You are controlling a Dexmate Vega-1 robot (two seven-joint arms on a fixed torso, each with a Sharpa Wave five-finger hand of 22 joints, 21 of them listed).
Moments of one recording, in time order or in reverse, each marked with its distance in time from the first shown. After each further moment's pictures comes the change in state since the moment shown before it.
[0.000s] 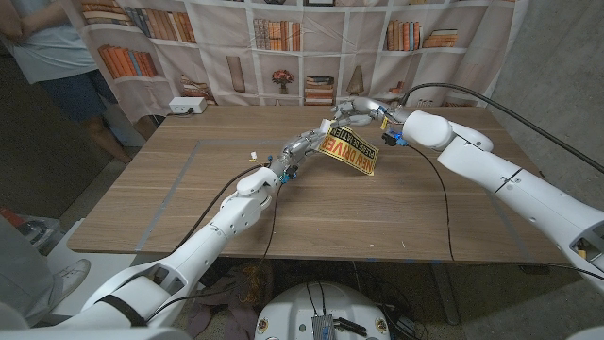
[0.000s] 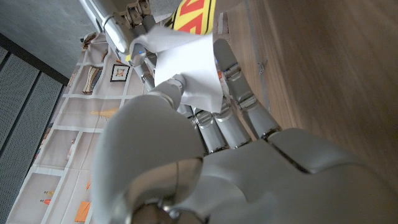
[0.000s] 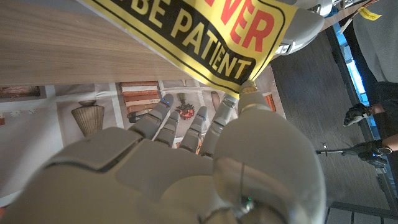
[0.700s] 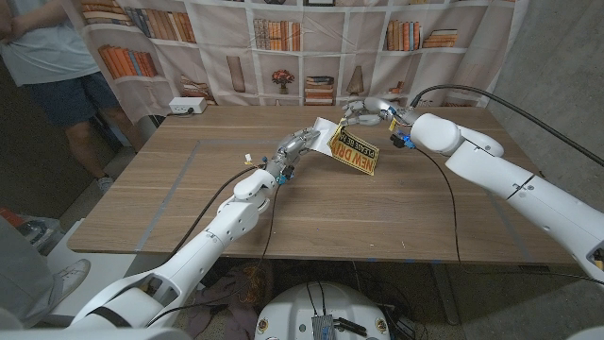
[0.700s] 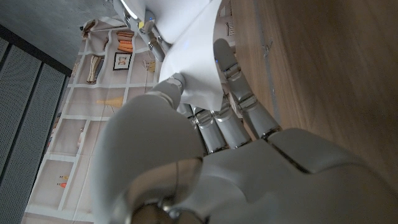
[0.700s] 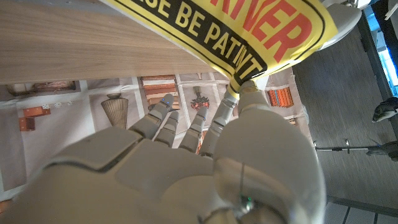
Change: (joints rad) left arm 0.051 0.028 -0.023 -0.077 0.013 -0.021 0.073; left_hand -0.003 -0.003 0.000 0.000 0.000 0.000 -0.011 0.000 0.000 0.003 0.000 0.000 0.004 0.000 0.000 0.000 0.000 0.000 0.000 0.000 0.000; right arm -0.058 -0.041 0.042 -0.070 0.007 -0.082 -0.067; right_hand 0.004 0.004 -0.003 0.003 0.000 0.000 0.000 0.000 0.005 0.000 0.000 0.000 0.000 0.000 0.000 0.000 0.000 0.000 0.000 0.000 0.000
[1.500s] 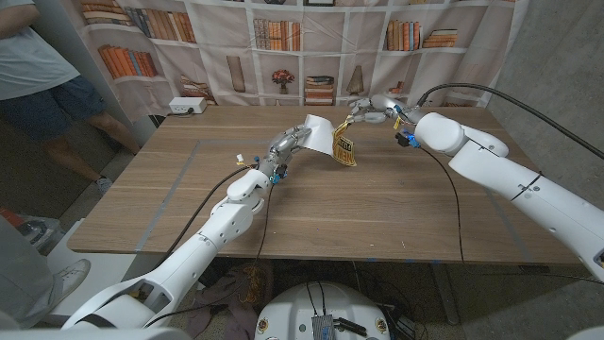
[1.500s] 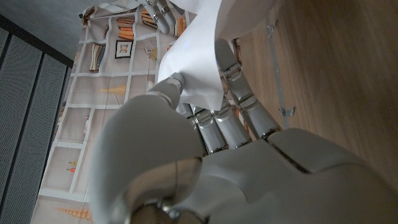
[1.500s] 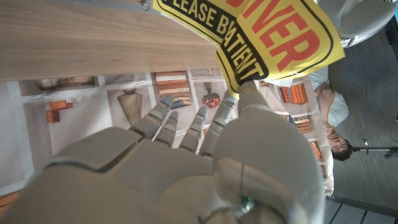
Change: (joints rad) left arm 0.027 0.024 -0.022 -0.041 -0.012 -0.013 0.047; left_hand -0.009 -0.009 0.003 -0.003 0.005 0.000 0.000 0.000 0.000 0.005 -0.002 0.000 0.000 0.000 0.000 0.000 0.000 0.000 0.000 0.000 0.000; right arm -0.018 -0.021 0.019 -0.036 0.001 -0.065 -0.035; right_hand 0.000 0.000 0.000 0.000 0.000 0.000 0.000 -0.008 0.000 0.000 0.000 0.000 0.000 0.000 0.000 0.000 0.000 0.000 0.000 0.006 0.000
